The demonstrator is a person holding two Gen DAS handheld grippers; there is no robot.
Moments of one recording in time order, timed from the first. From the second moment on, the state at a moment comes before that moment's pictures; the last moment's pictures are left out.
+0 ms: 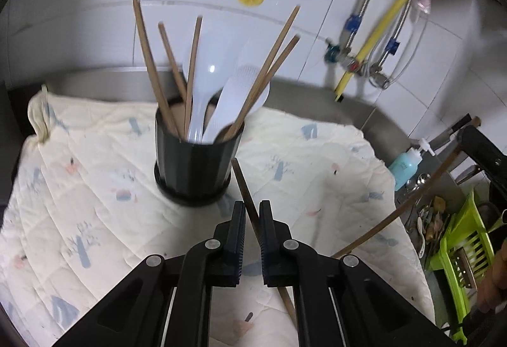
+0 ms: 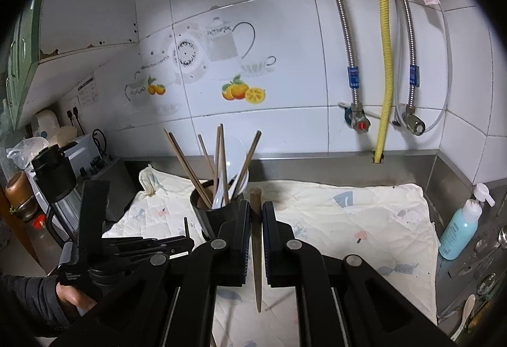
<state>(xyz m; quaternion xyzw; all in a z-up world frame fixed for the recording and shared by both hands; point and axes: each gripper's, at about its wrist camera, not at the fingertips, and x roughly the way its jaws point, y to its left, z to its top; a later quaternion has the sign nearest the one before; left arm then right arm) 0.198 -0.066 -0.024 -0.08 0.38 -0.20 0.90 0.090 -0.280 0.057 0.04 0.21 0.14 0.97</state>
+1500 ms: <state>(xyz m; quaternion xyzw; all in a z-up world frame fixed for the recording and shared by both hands) 0.259 -0.012 0.155 -0.04 0.18 -0.19 0.96 0.140 -0.213 0.135 0.03 0.13 0.17 0.98</state>
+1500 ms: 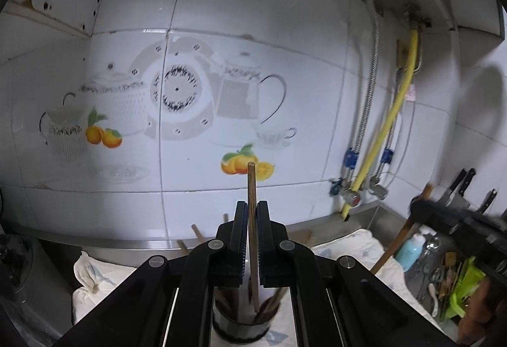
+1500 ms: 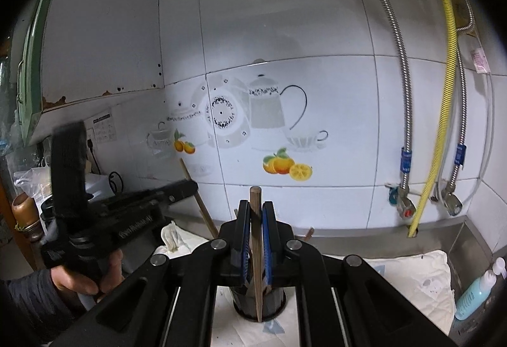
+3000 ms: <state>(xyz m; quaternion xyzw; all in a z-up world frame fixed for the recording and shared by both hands) 0.297 0.000 0.066 -0.01 0.29 -0.20 0.94 0.208 -0.174 0.070 0.01 0.22 0.16 0.96</state>
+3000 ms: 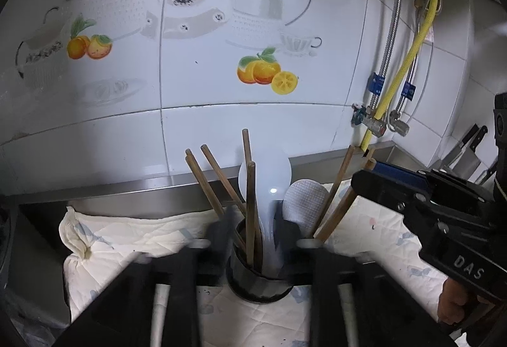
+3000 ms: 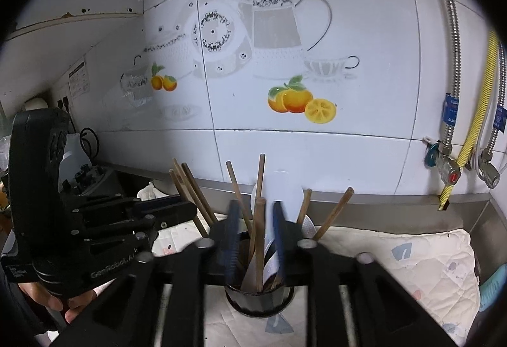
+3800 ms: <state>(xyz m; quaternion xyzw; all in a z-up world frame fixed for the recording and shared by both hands) 0.188 0.032 0.087 -0.01 0.25 -0.15 0.96 0.116 -0.193 0.081 0.00 0.21 0.15 0.97</state>
